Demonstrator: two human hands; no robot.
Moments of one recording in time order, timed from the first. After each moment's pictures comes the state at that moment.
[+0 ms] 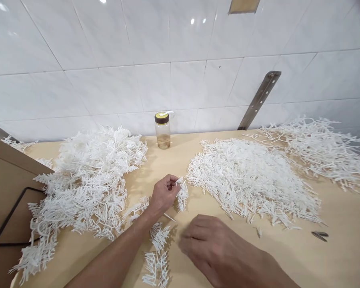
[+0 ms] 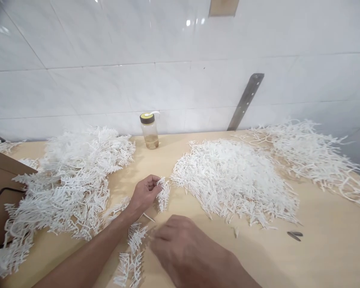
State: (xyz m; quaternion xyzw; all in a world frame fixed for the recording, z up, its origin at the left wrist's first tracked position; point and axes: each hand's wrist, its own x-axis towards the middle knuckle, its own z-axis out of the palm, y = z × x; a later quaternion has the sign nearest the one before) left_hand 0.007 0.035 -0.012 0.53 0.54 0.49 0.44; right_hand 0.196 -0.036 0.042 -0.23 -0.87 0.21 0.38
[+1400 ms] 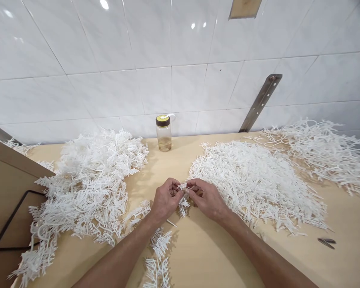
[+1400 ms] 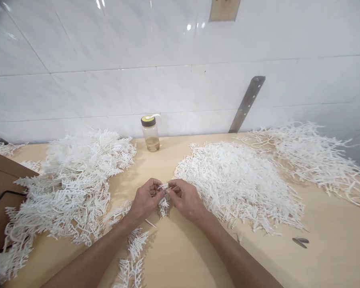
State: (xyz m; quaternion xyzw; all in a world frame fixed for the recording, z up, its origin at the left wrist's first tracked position) left_hand 0.007 0.029 -0.012 0.57 0.54 0.47 0.41; right_hand 0.180 0.048 0.000 -0.45 -0.71 0.39 0.37
